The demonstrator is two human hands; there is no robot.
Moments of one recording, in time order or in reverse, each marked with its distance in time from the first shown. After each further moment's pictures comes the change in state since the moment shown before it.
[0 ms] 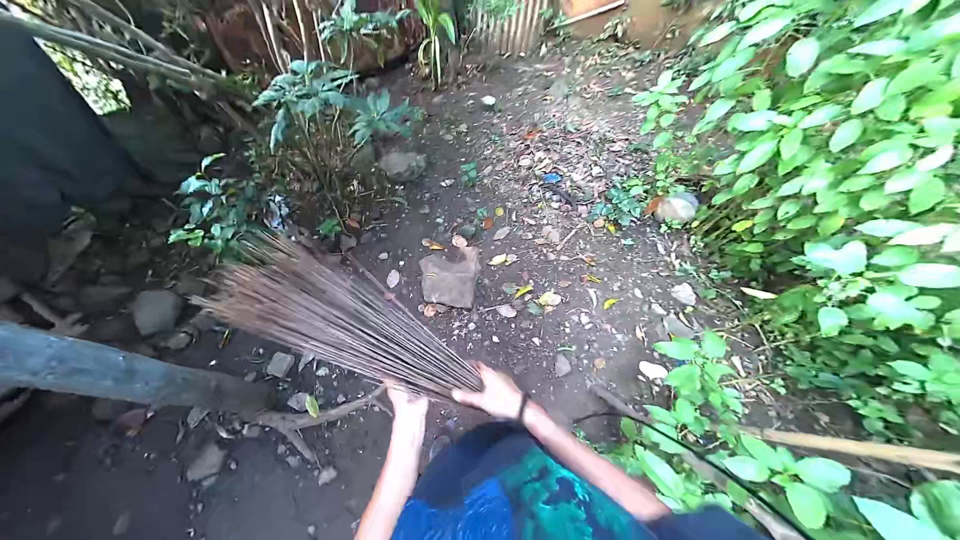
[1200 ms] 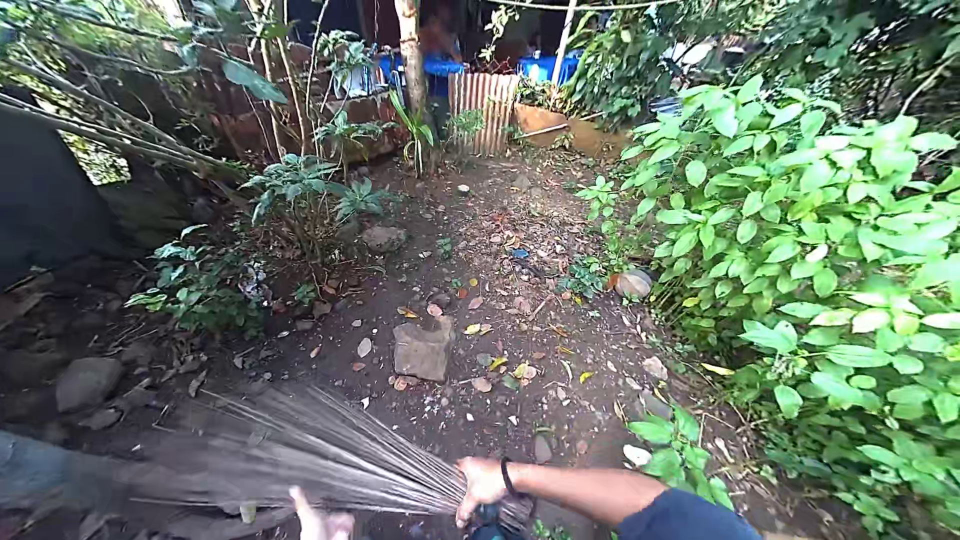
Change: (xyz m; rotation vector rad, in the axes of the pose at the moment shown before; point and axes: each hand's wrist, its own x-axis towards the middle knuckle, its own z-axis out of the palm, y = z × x) left_hand -0.005 0.005 -0.038 0.134 0.136 0.009; right_hand 0.023 0.055 -0.055 -0.202 -0.482 0.057
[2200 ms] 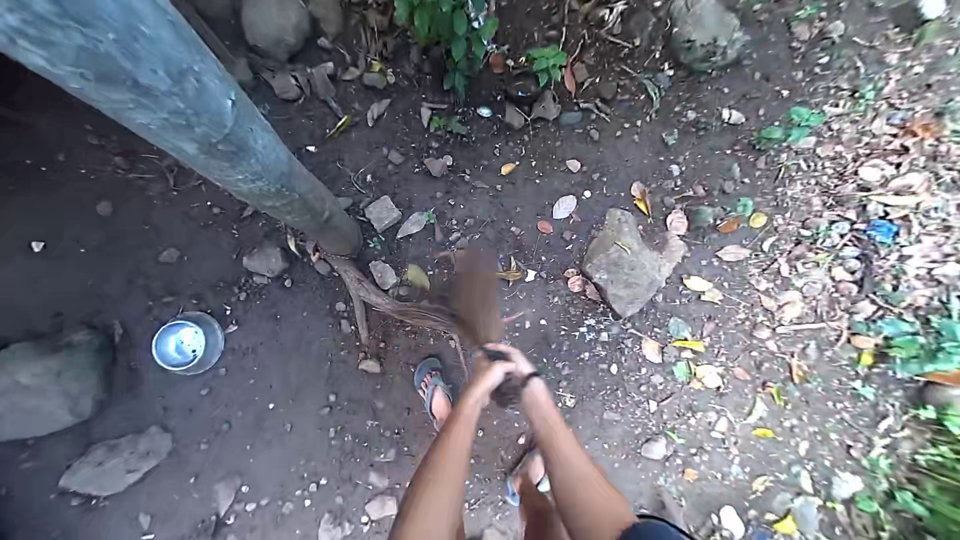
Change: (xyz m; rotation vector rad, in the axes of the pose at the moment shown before) left_hand 0.398 0.009 -0.191 0.490 -0.113 -0.543; right_hand 0.546 -0.158 0.163 0.909 0.141 0.324
